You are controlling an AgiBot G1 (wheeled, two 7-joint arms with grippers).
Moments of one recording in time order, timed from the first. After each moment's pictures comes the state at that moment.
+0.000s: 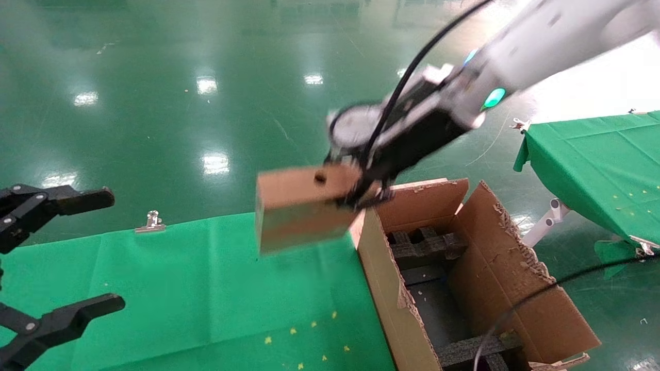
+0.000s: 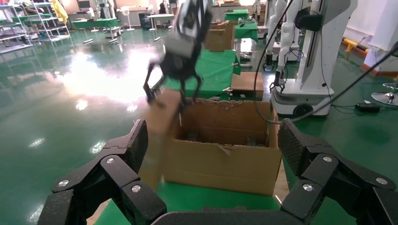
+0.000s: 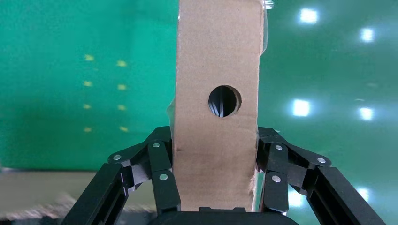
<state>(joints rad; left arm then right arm) -1.08 0.58 0.35 -1.24 0.66 1.45 -0.14 2.06 -1.01 -1.10 0.67 -1.45 -1.59 -0.07</state>
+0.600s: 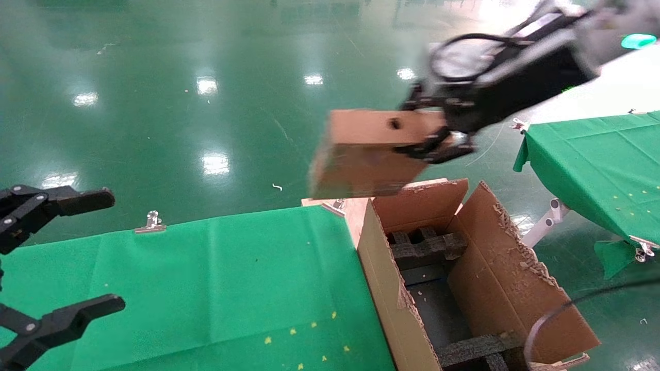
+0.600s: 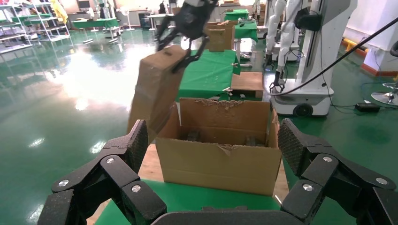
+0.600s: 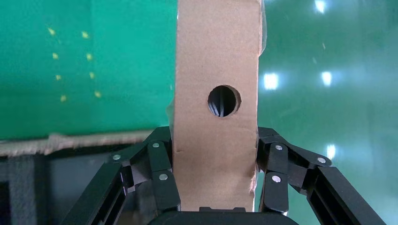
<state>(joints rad) -1.08 0.58 0.35 -1.24 0.66 1.45 -0.14 2.27 -0.79 -1.31 0.63 -1.33 -1.59 -0.11</state>
